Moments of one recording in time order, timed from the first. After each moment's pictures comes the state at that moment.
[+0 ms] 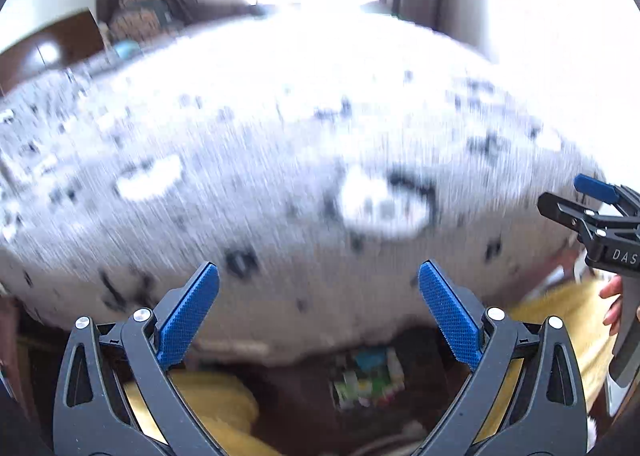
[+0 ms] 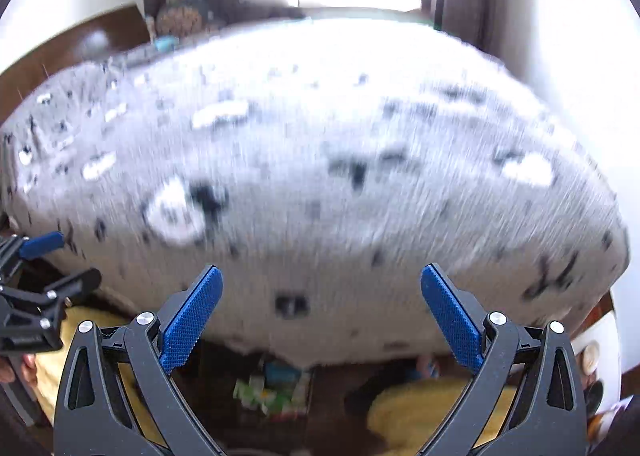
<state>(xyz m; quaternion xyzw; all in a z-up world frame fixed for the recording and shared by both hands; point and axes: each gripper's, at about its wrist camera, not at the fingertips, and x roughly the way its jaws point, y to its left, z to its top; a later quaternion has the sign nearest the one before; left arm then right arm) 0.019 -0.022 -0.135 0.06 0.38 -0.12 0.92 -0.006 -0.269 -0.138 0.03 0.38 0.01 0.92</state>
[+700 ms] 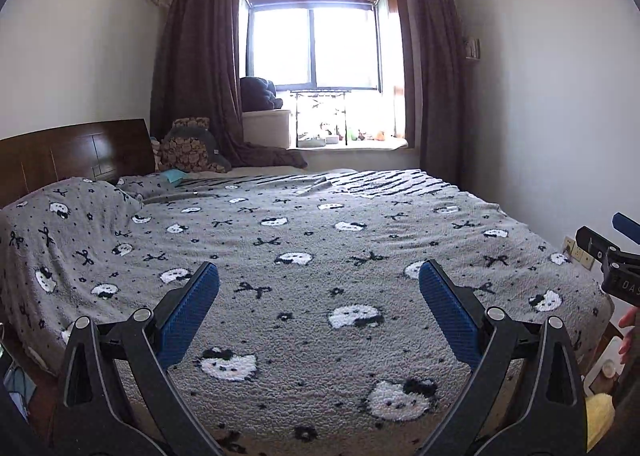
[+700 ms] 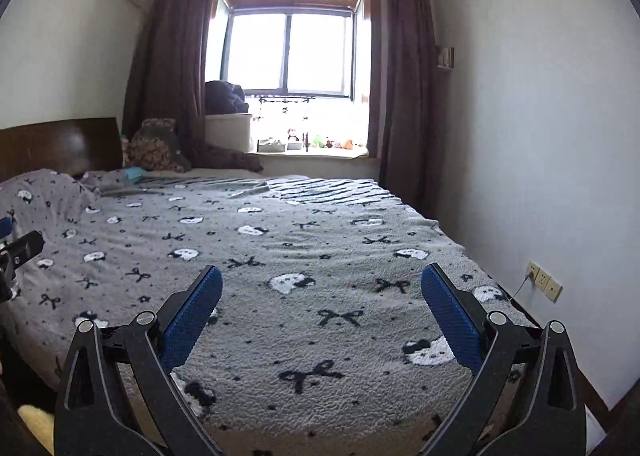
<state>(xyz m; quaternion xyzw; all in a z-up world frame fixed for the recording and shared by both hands) 0.013 -0.008 0.036 0.03 0.14 -0.06 0.99 -0.008 -0.293 0.030 0.01 0.15 -0.07 0.99</state>
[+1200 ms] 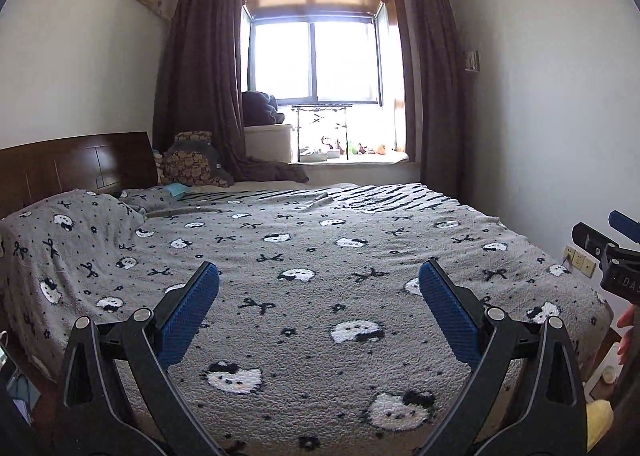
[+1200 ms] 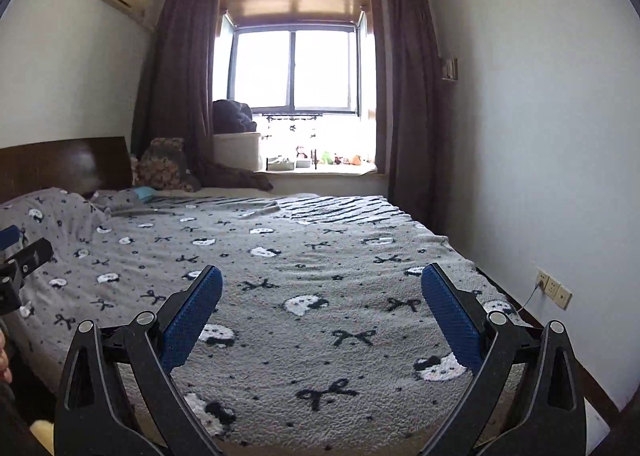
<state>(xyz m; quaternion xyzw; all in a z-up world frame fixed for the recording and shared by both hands) 0.006 -0.008 0.048 0.03 0.12 -0.06 0.99 -0.015 -0.286 0.049 0.02 0.13 -0.06 0.99</state>
